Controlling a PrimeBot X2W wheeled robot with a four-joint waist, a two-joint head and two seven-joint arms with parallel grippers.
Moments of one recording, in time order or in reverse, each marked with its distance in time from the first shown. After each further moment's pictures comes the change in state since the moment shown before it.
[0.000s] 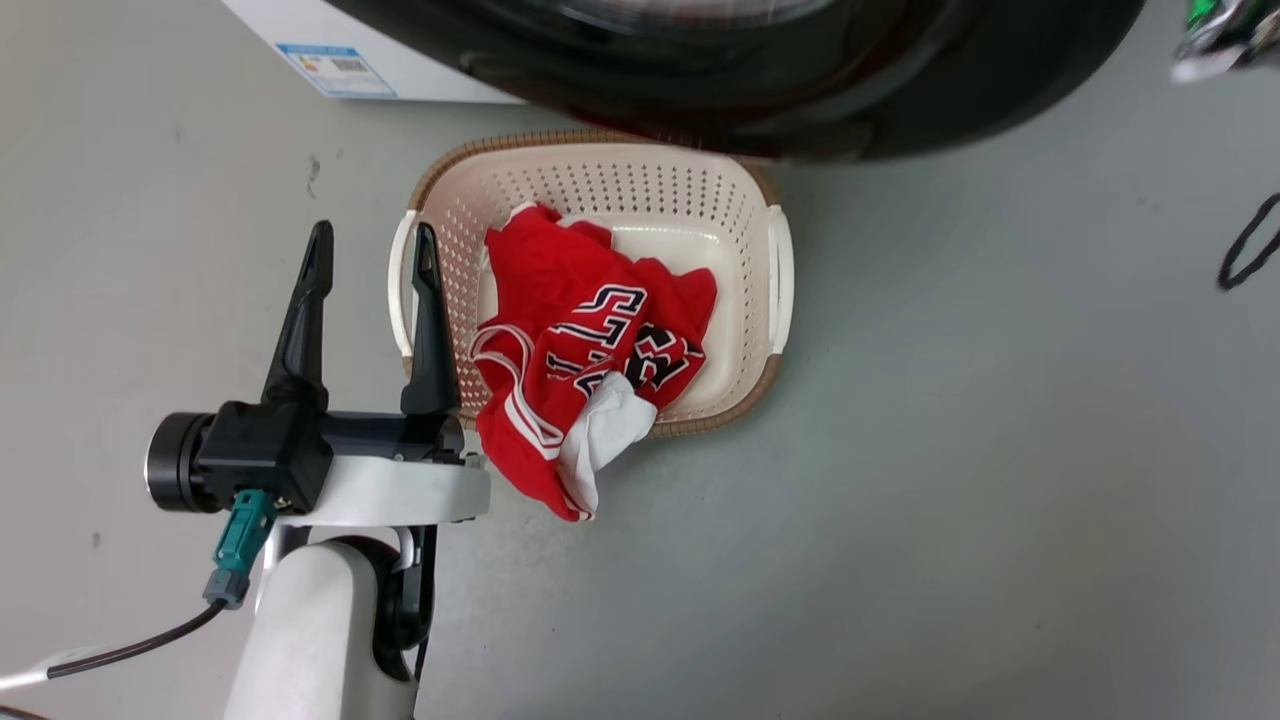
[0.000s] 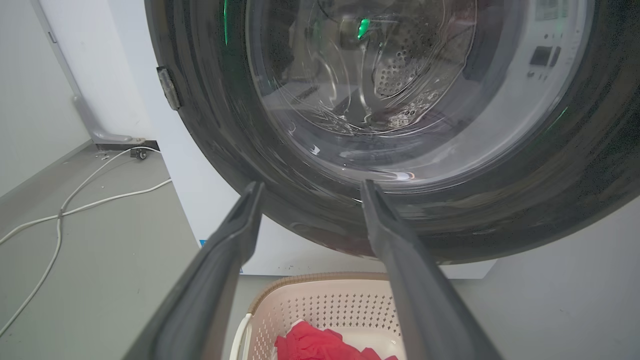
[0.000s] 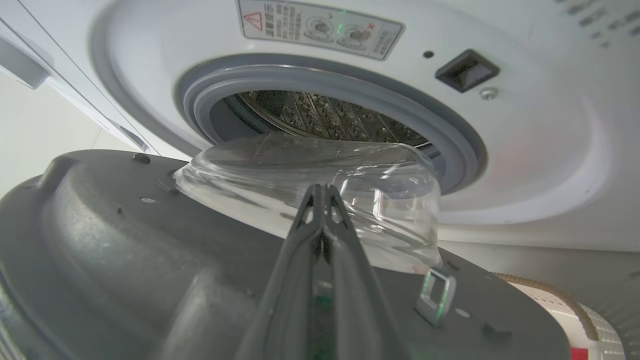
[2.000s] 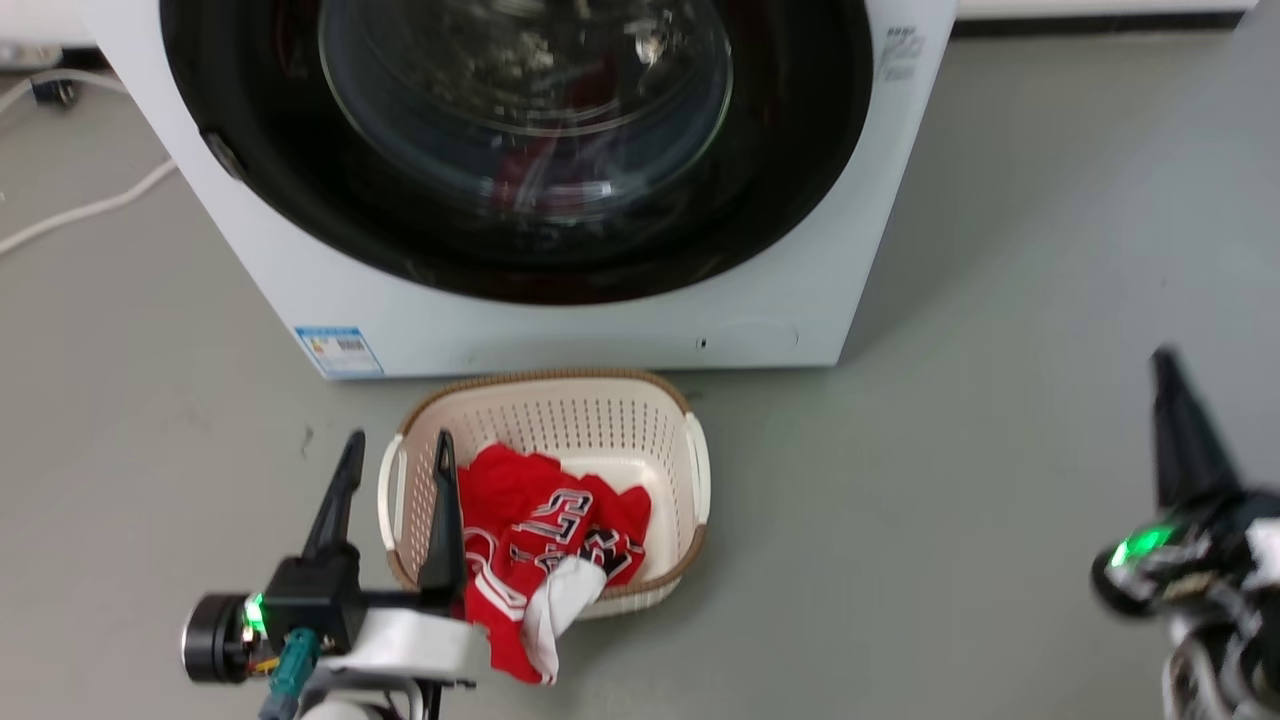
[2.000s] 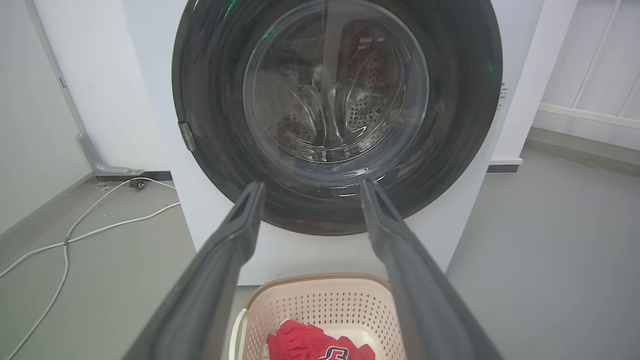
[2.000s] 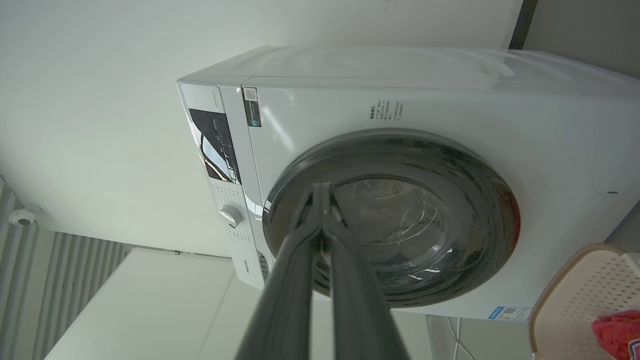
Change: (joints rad) left arm 0.279 0.000 0.002 0.061 0.043 0.012 0.000; right arm 1.051 0.225 -0.304 -0.522 0.211 0.001 -0.435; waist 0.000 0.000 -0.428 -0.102
